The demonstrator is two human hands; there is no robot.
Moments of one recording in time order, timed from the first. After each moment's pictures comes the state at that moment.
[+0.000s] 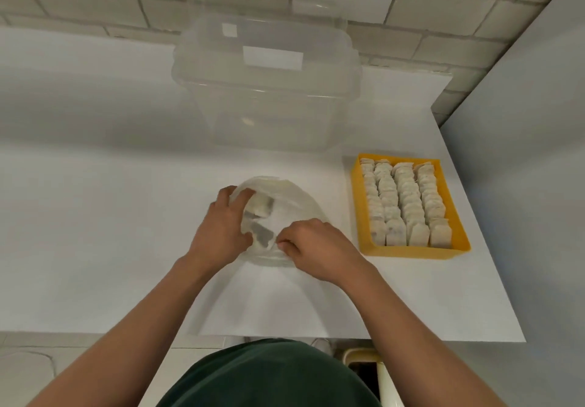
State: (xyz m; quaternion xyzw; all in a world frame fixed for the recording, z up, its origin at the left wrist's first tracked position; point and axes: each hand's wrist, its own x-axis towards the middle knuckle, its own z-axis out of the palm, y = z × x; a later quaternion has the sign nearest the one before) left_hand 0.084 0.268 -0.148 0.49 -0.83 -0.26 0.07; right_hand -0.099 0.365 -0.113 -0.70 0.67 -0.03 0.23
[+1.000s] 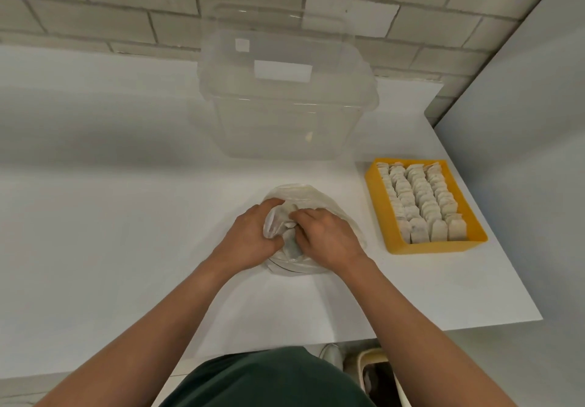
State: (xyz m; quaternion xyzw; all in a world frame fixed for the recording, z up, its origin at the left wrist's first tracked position) left_hand 0.110 0.237 -0.154 0.40 -0.78 -0.46 0.11; right_hand -0.059 0.325 -0.151 -0.67 0.73 -0.11 0.04
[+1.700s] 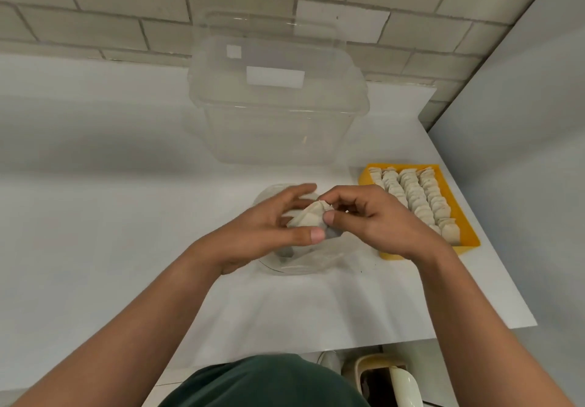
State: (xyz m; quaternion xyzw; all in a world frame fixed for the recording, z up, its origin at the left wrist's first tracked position) left_hand 0.097 0.254 -0.053 0.23 -0.65 -0.72 0.07; right_hand -0.107 0.356 -0.027 -0.59 0.65 -0.32 0.36
